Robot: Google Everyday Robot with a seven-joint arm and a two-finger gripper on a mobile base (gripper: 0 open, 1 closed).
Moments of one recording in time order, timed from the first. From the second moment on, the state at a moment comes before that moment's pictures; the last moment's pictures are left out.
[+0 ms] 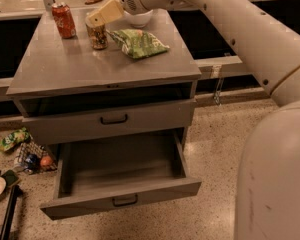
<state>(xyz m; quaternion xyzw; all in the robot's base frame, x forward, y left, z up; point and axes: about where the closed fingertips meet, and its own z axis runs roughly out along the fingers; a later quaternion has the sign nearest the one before) 0.763 0.115 1.018 -0.48 0.65 0.20 0.56</state>
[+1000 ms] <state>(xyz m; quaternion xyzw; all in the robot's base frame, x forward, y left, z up) 0.830 0.129 0.924 -0.47 0.70 0.20 0.49</state>
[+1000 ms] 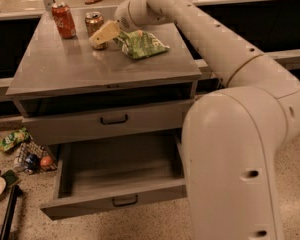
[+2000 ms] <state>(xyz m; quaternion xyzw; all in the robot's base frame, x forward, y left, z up) 0.882 0.192 0.879 -0.44 0.70 0.28 0.49</state>
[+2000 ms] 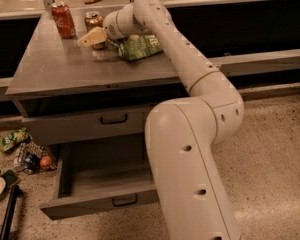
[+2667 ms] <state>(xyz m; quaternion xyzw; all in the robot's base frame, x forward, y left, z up) 0.888 0.201 0.882 -0.45 0.68 0.29 0.49</state>
